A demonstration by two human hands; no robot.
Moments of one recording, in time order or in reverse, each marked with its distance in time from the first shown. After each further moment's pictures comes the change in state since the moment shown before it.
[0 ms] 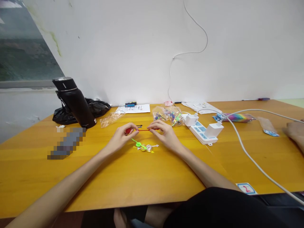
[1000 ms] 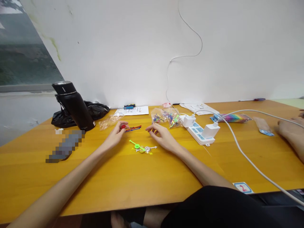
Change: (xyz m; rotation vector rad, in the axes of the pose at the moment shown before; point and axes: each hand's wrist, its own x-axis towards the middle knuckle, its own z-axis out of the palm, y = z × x) left_hand 0.010 -0.044 -0.015 0.131 0.110 -0.165; right_hand -0.002 0.011 0.002 -0.022 -0.117 0.101
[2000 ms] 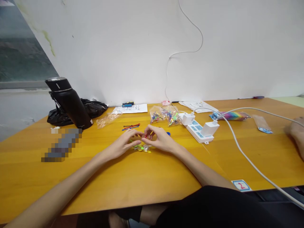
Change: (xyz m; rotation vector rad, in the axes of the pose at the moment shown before) left_hand -0.032 0.045 0.016 0.076 -0.441 0.304; right_hand -0.005 -0.016 0.004 0.073 -0.118 -0.013
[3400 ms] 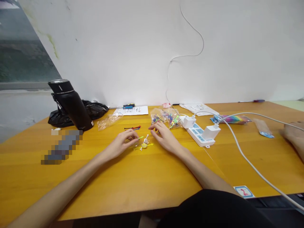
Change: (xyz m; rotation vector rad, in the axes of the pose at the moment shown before) left_hand 0.004 -0.005 -0.007 -0.062 0.129 -0.082; right_hand 0.003 0.019 -0.015 -0.249 0.156 -0.007
